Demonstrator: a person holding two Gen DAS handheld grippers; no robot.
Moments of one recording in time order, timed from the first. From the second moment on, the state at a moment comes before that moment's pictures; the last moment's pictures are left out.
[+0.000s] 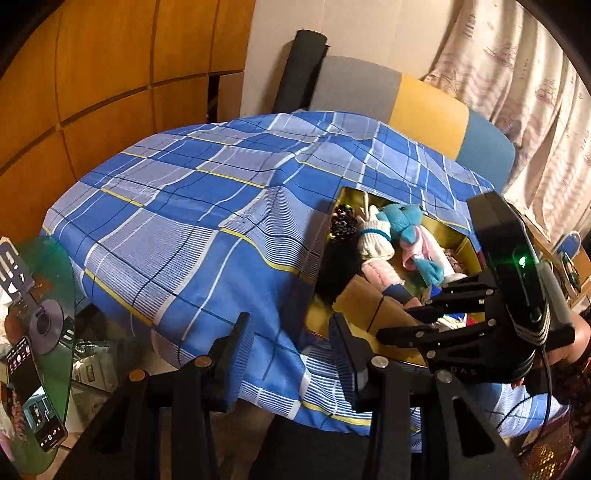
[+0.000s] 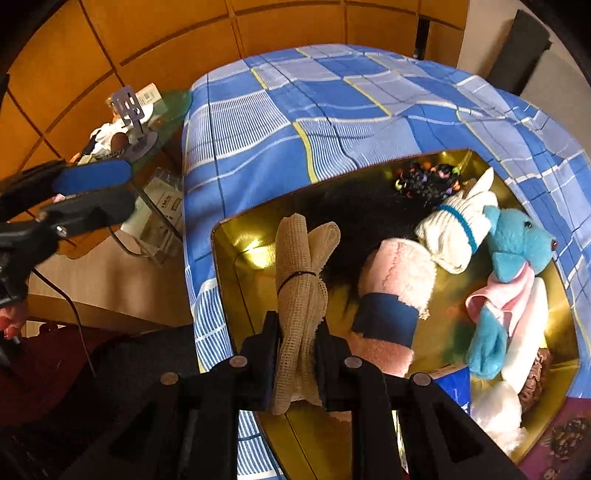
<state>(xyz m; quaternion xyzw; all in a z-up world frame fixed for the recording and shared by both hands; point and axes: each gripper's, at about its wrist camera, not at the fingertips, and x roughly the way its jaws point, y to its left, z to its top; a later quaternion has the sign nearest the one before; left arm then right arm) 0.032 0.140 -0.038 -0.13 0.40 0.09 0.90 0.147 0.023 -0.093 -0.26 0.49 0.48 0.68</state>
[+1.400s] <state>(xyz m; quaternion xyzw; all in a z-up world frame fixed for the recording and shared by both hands) 0.029 0.050 -0.001 -0.01 0.39 0.08 0.92 0.067 -0.120 -0.013 0.02 0.40 0.10 0.91</state>
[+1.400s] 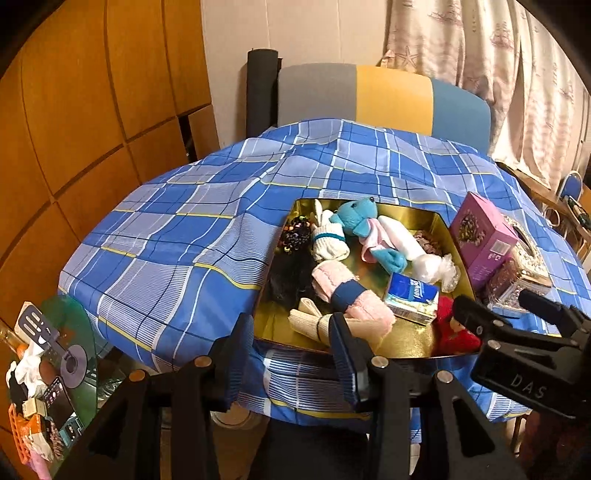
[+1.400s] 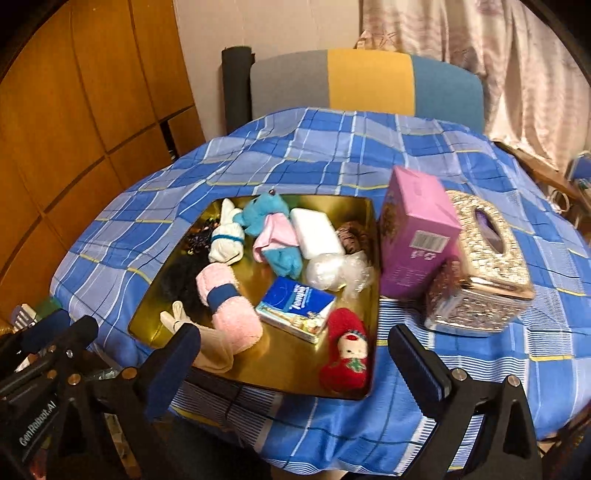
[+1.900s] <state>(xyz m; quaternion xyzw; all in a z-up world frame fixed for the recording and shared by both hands) 0.023 0.053 -0.008 -0.01 0.41 0.09 0.91 0.045 -0.119 -0.010 0.01 0.38 0.02 0.92</state>
